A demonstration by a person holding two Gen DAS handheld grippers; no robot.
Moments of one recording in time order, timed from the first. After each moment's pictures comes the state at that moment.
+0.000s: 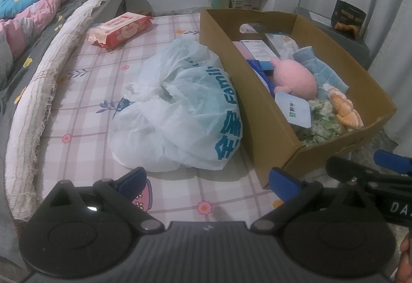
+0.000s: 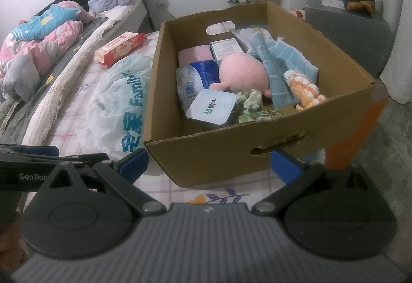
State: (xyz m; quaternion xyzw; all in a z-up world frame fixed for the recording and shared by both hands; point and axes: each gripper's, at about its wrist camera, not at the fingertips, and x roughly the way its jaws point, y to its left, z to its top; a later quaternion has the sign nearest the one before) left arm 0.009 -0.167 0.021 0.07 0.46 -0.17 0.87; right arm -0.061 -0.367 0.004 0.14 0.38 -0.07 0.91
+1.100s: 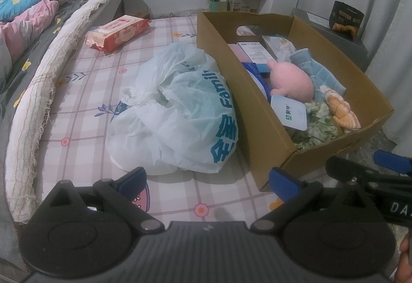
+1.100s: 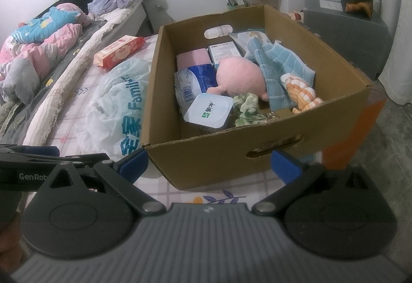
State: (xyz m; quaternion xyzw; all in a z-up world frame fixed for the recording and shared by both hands) left arm 0.007 -0.173 0.024 0.07 0.46 -0.18 0.87; right arm -0.066 -0.370 0.008 0.14 0.38 -0.08 0.91
